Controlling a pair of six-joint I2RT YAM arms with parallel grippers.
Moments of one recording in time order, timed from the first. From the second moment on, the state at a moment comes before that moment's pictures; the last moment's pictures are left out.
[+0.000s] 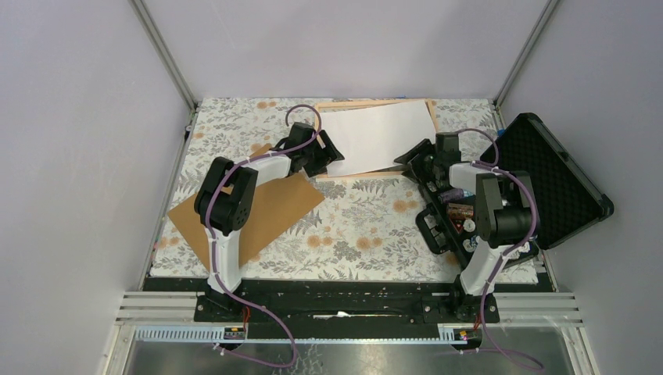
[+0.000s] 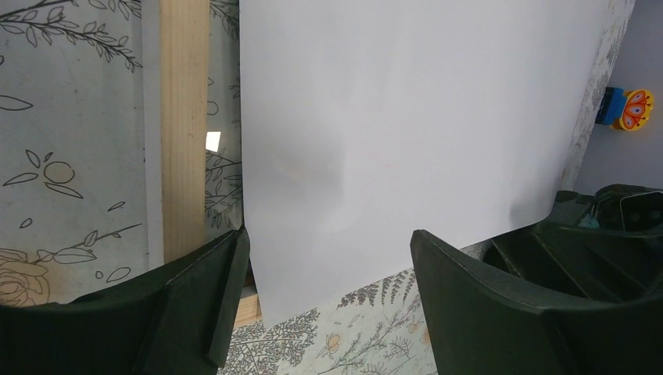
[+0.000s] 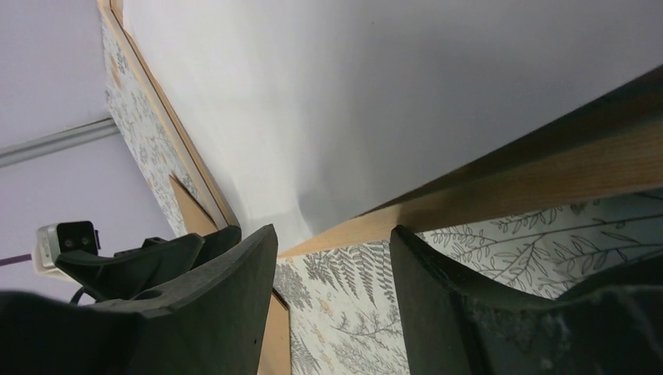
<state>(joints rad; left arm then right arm) -0.43 2.04 1.32 0.00 0.20 -0.91 0.08 1.82 0.98 0.06 -0.34 1.01</state>
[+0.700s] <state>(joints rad) -0.42 2.04 1.32 0.01 0.24 -0.87 0.09 1.89 0.87 0.40 -0.29 1.25</state>
